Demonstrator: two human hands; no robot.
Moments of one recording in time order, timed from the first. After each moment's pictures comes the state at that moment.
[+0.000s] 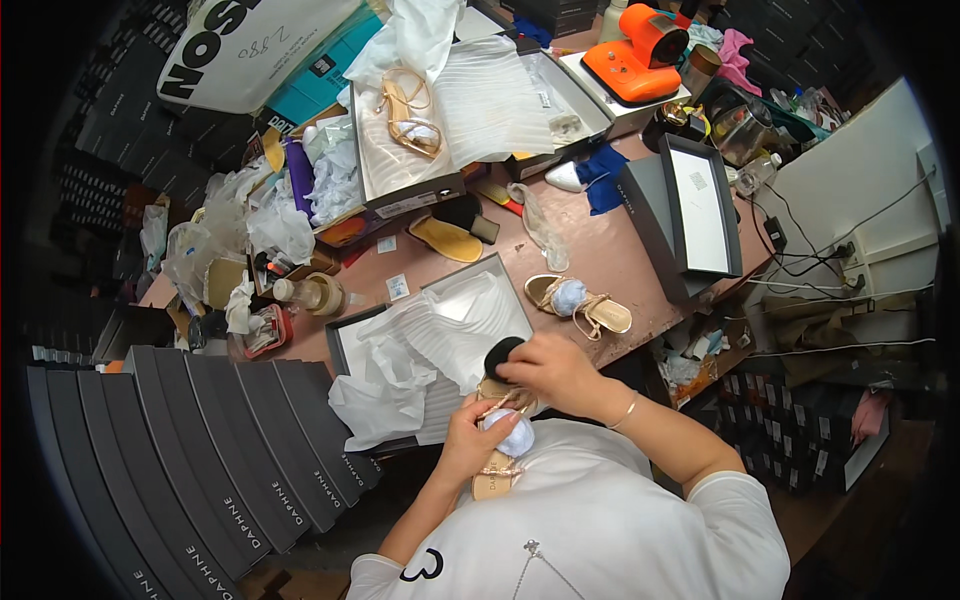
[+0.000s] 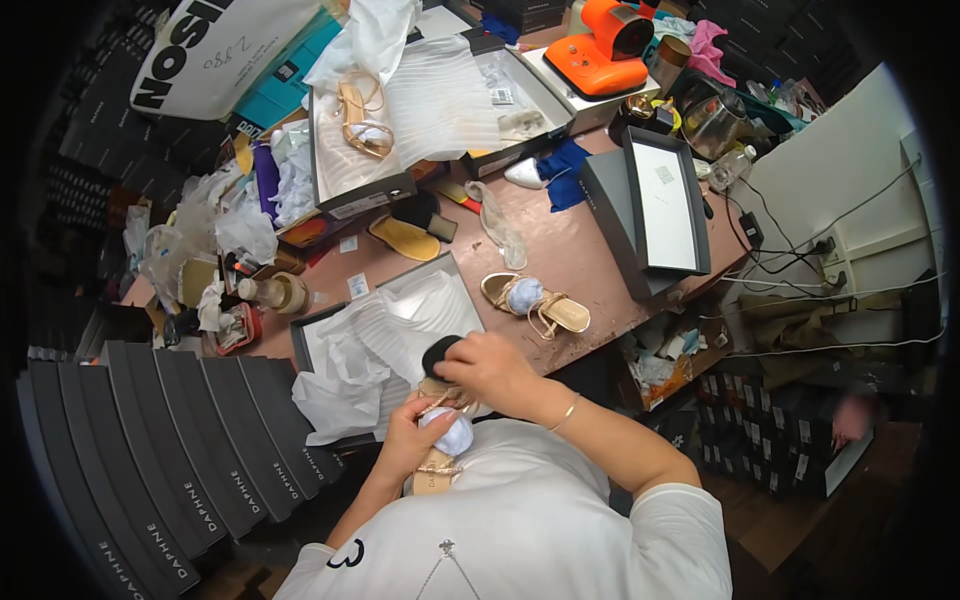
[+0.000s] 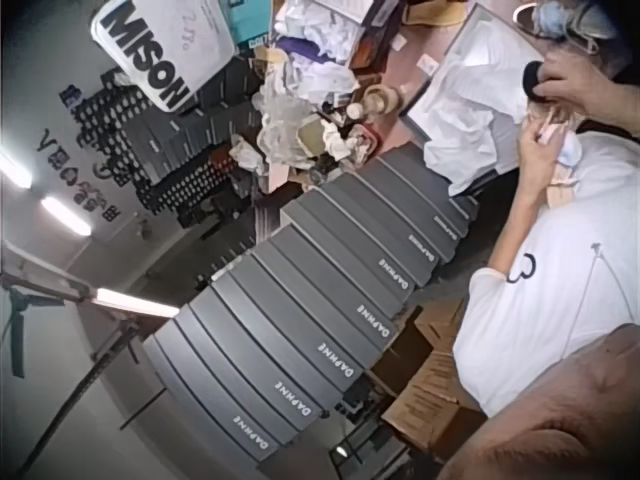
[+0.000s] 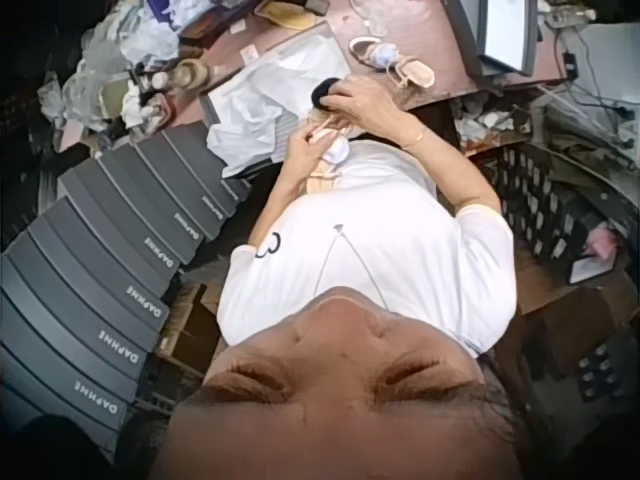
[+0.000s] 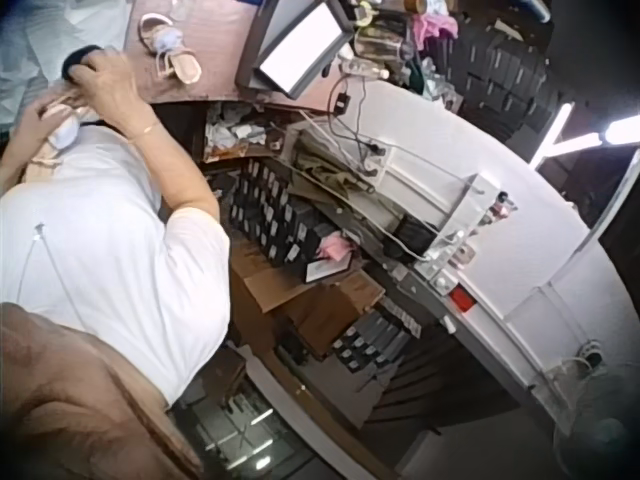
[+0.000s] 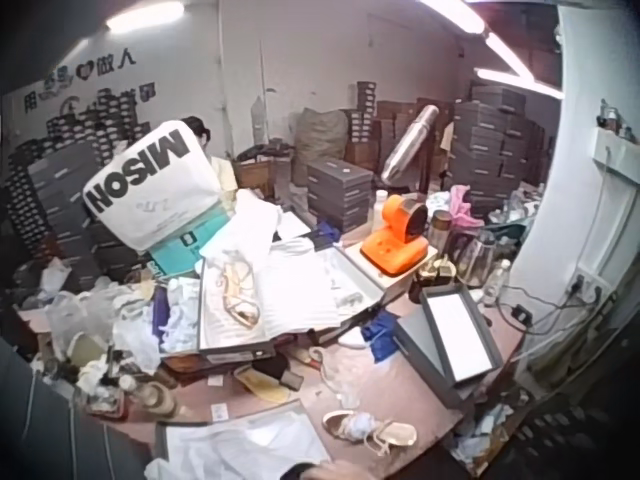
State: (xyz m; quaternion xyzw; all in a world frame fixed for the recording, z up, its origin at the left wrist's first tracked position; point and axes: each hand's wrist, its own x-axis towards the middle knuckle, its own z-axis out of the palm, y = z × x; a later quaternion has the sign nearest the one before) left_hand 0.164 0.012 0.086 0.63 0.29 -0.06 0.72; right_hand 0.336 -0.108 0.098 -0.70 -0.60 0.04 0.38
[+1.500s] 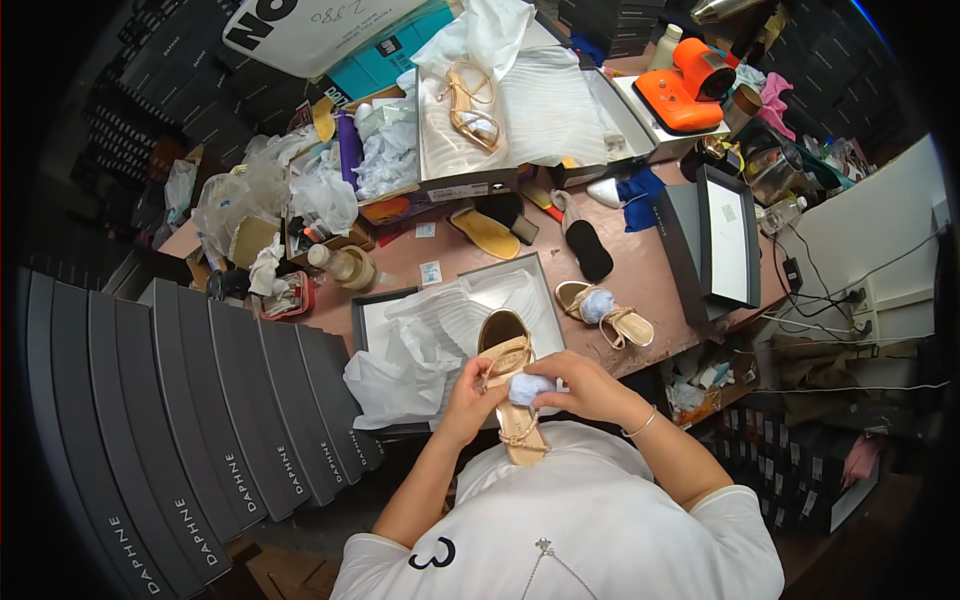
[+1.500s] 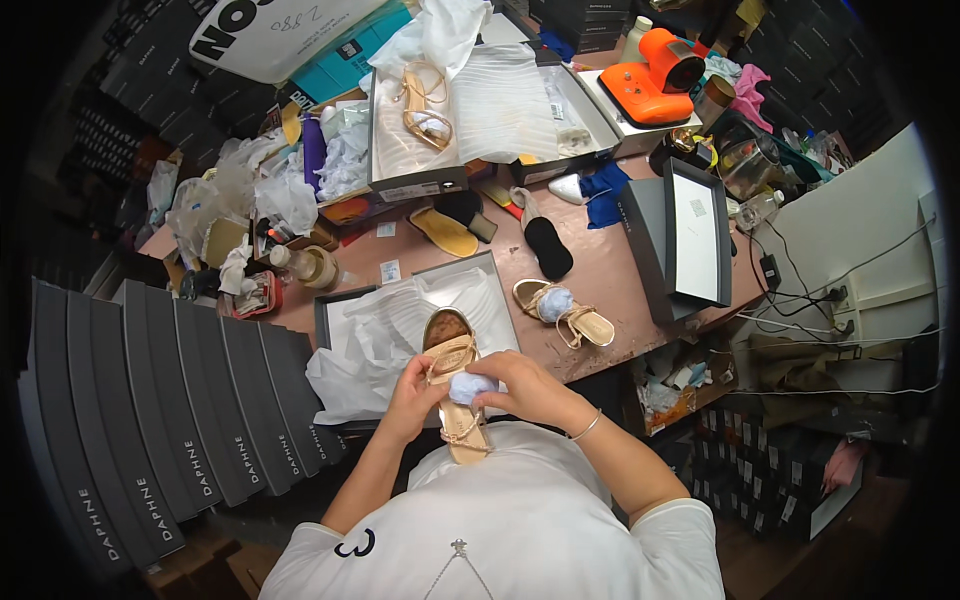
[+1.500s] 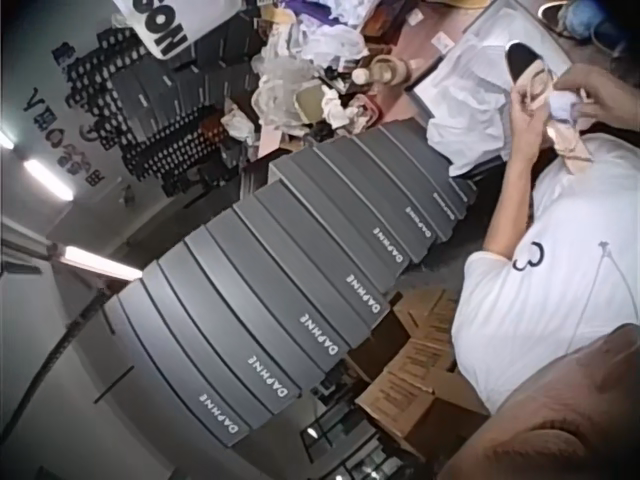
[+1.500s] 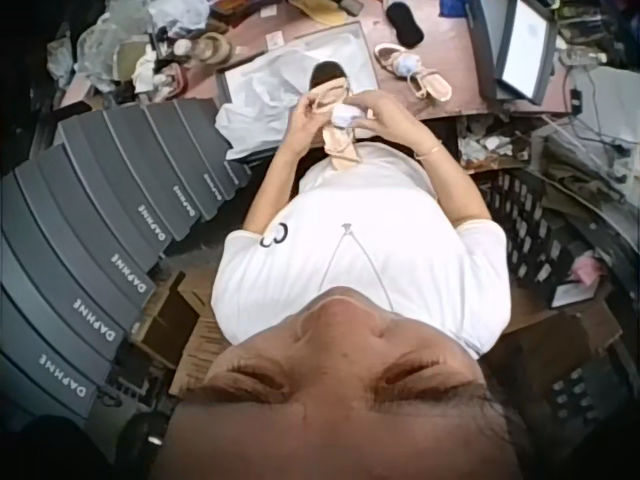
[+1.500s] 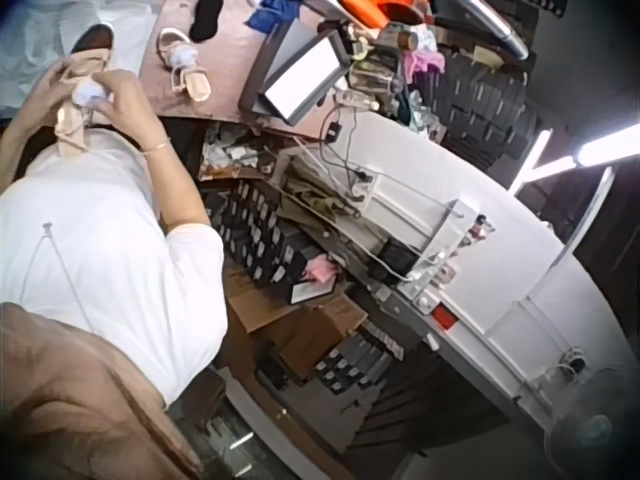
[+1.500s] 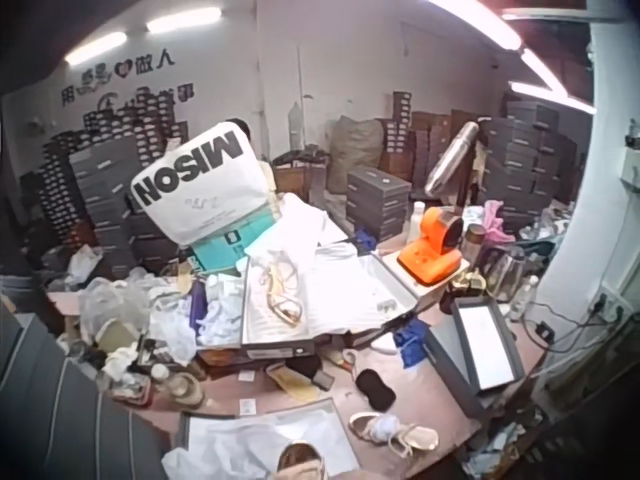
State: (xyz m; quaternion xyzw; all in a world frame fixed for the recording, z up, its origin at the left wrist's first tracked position) left_hand 0.158 0.046 0.042 0.47 0.26 0.03 0.84; right_hand 0.321 -0.111 0.110 -0.70 -0.49 0.34 0.39
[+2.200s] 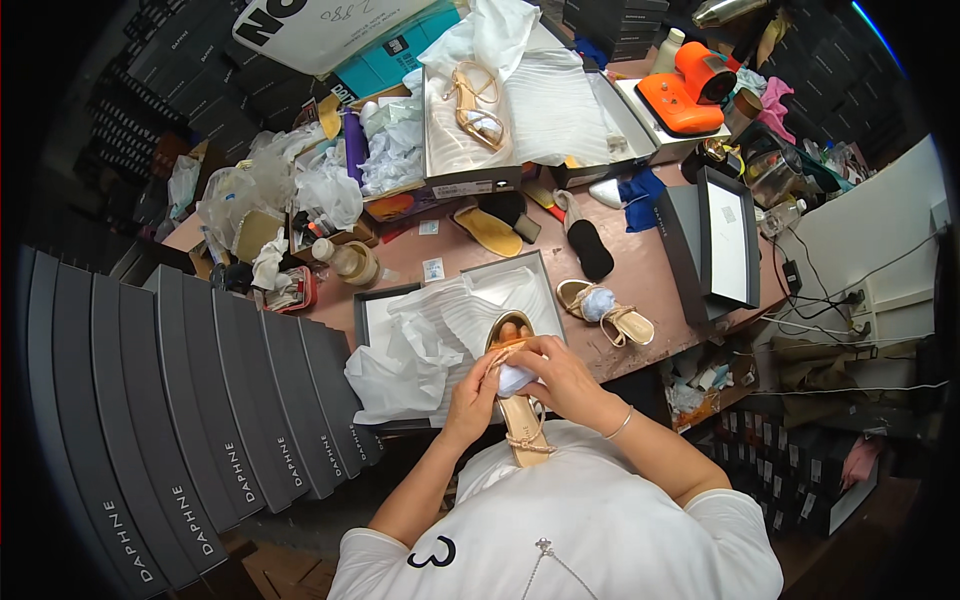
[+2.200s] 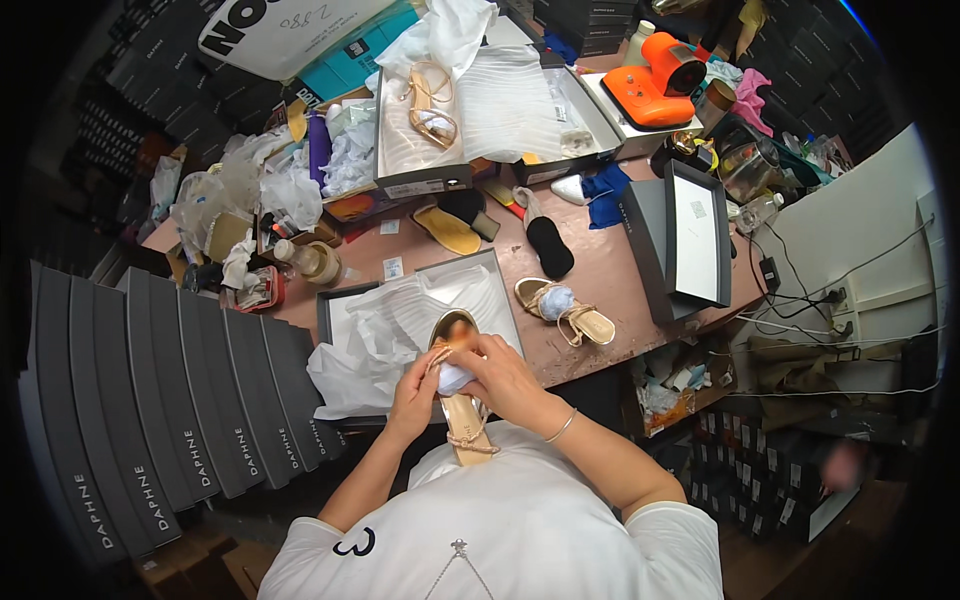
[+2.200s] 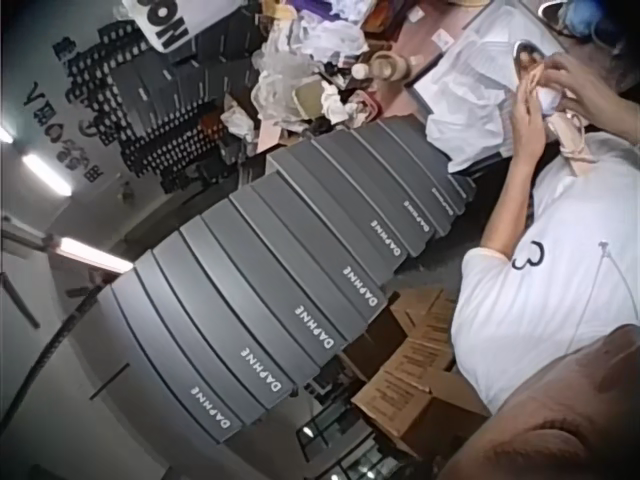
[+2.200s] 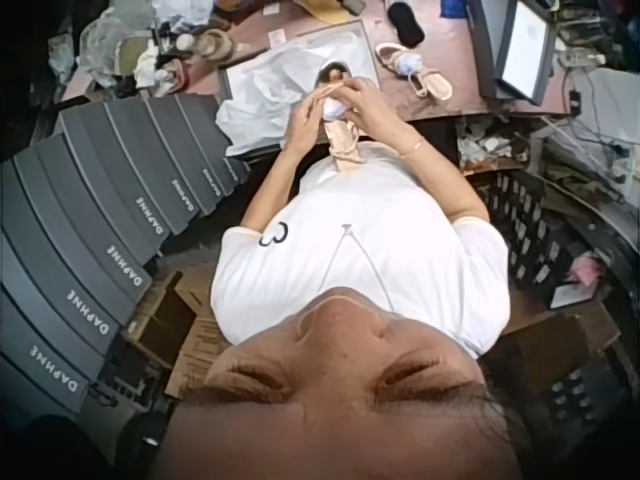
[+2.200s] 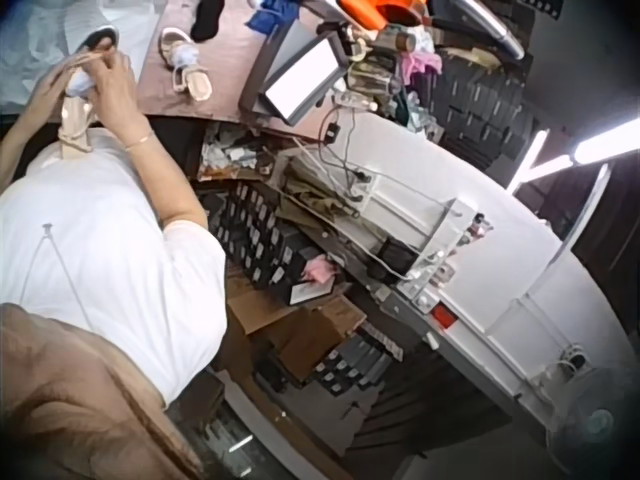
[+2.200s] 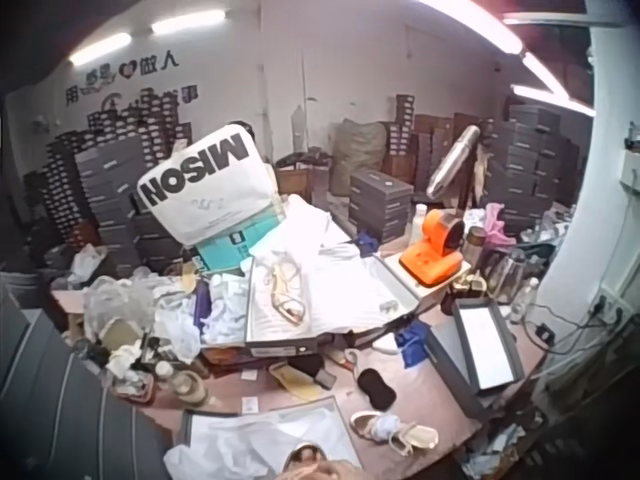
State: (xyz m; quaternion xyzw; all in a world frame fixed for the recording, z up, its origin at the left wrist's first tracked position) left_hand 0.155 0.038 0.047 0.66 0.26 0.10 0.69; right_hand 0.296 -0.092 0.098 -0.73 -0.54 0.20 0.38
